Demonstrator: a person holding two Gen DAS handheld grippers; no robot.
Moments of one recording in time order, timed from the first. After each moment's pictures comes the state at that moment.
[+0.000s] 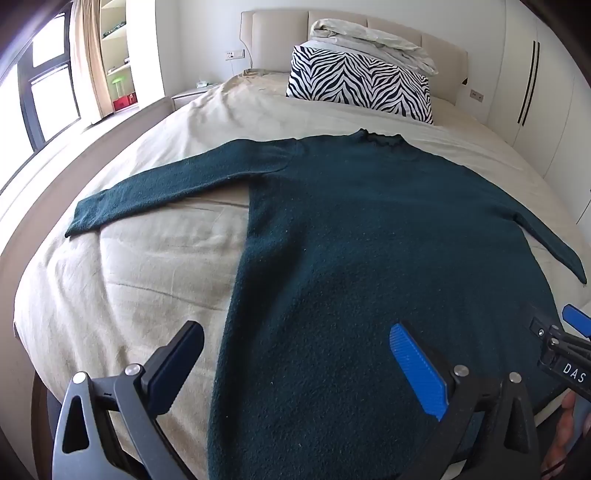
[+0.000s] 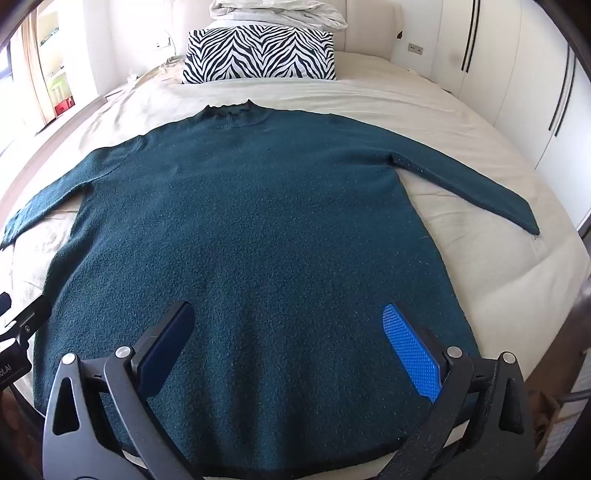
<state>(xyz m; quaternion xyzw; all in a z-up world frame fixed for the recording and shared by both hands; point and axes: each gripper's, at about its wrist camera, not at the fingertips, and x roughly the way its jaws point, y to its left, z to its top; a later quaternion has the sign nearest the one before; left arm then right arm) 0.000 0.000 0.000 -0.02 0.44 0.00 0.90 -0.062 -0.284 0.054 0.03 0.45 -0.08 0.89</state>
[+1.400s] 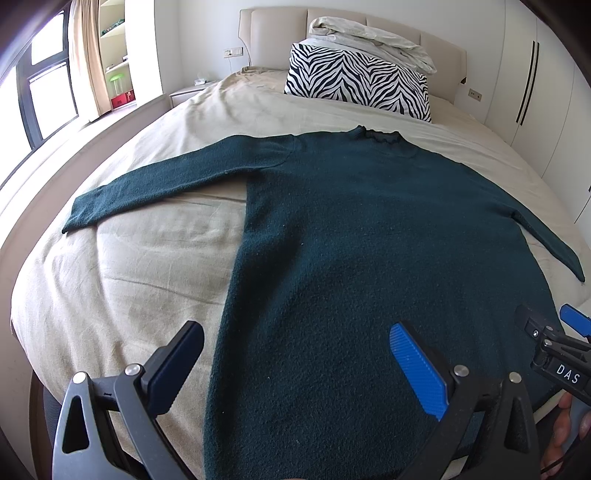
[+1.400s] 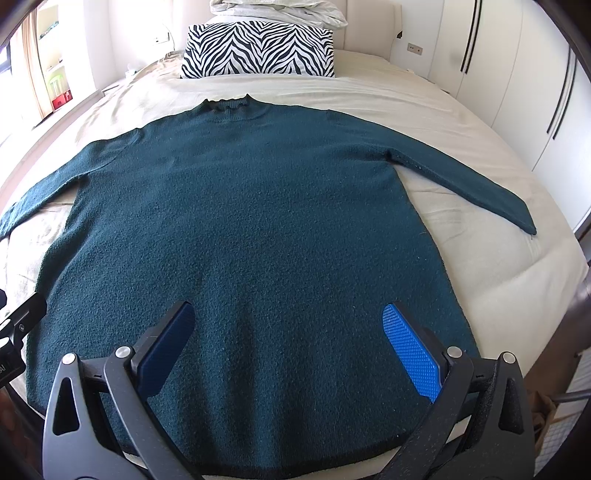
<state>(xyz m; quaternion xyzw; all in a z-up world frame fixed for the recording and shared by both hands) -0.002 -0.001 -0.006 -0.02 0.44 0.00 0.90 -0.063 -0.281 0.047 0.02 0.46 -0.09 0.88</state>
